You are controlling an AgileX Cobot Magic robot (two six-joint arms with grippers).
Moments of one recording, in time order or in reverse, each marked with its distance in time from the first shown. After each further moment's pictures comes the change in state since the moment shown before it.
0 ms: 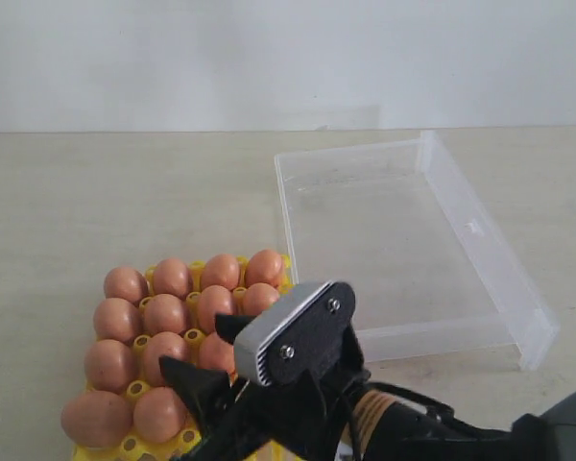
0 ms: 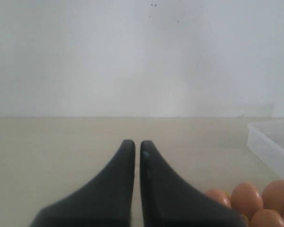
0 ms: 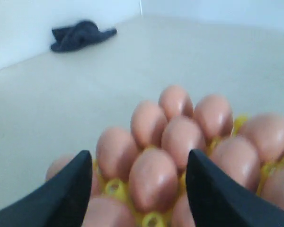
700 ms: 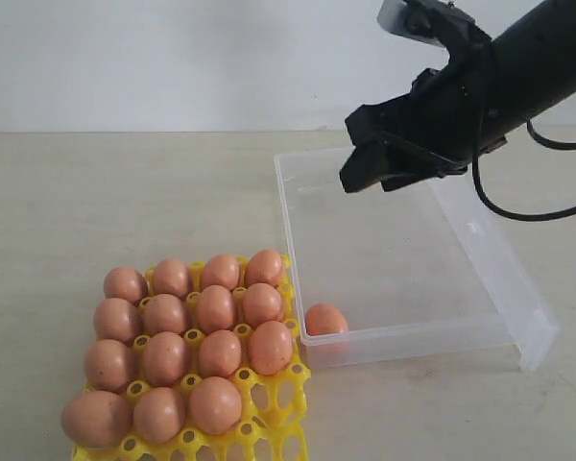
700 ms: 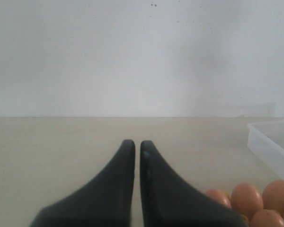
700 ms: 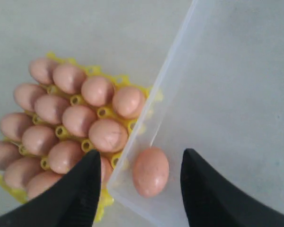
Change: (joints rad) left arm 0.000 0.000 0.000 0.000 0.000 0.000; right arm -0.796 -0.284 -0.737 0.485 2.008 -0.630
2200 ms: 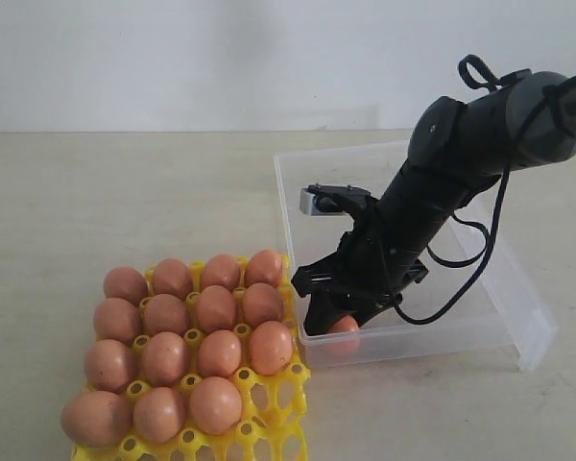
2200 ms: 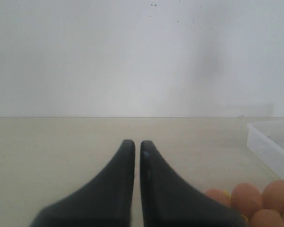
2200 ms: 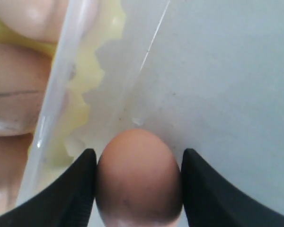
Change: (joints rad) left arm 0.000 0.000 0.000 0.000 0.000 0.000; right arm 0.109 0.452 -0.041 -0.020 0.013 -0.027
